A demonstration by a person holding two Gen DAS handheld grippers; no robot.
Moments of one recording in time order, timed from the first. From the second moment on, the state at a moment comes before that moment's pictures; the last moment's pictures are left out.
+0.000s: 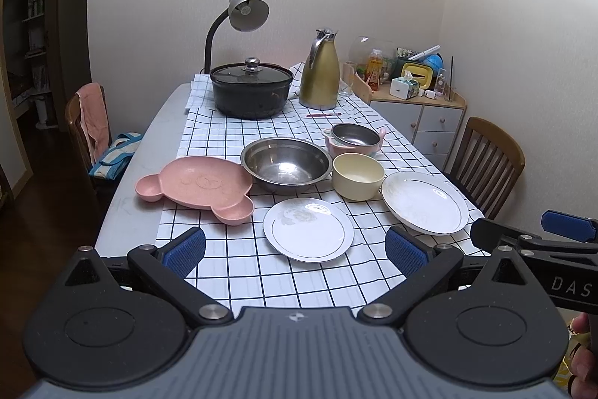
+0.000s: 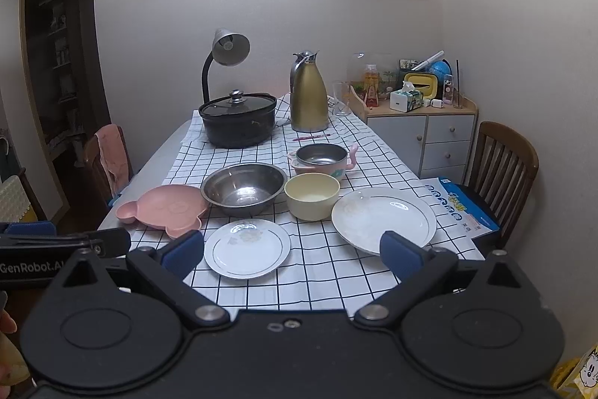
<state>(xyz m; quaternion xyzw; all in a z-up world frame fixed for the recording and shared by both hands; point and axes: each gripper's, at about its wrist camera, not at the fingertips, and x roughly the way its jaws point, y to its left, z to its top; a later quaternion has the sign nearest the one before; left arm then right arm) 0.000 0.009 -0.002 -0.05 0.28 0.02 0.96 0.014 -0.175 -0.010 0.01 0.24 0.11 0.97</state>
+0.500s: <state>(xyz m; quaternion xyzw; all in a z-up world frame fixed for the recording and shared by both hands) 0.016 -0.003 0.001 -0.05 0.28 0.04 0.96 0.032 -0.183 -0.012 0.01 0.23 0.12 0.96</state>
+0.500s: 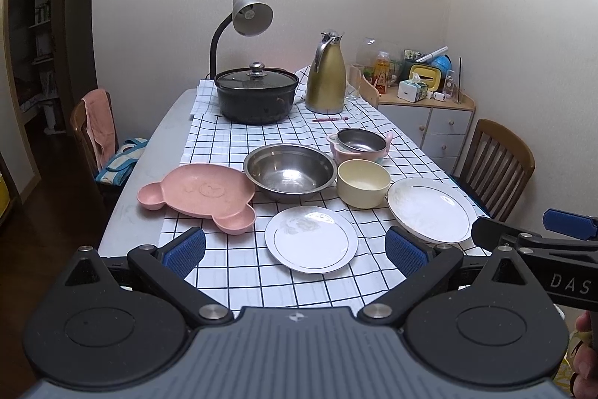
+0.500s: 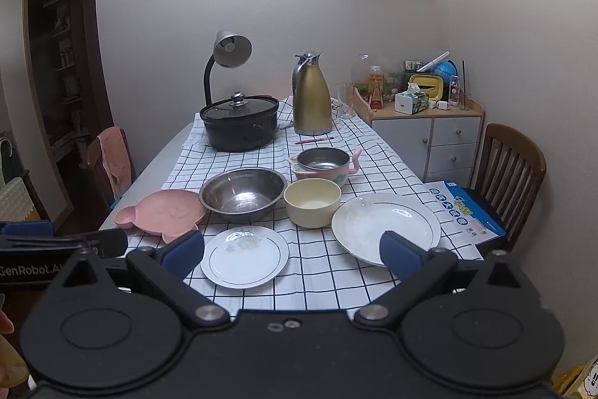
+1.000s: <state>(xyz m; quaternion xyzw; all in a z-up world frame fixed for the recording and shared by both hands) 0.035 -0.025 -0.007 -0.05 0.30 0.03 0.95 0.053 -0.209 -0.019 0.02 0.25 0.12 0.96</state>
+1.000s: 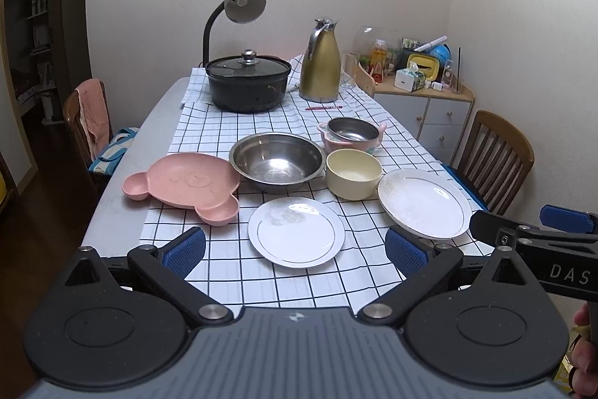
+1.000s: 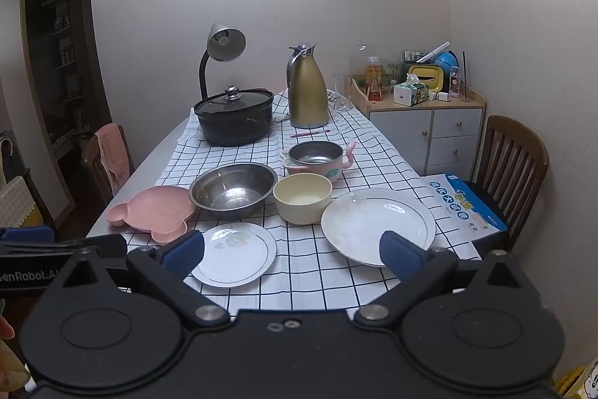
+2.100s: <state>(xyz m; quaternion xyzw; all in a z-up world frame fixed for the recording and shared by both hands) 0.316 -0.136 -0.139 -0.13 0.50 0.02 0.86 0.371 -0.350 -0.133 -0.03 0.45 0.19 0.87</state>
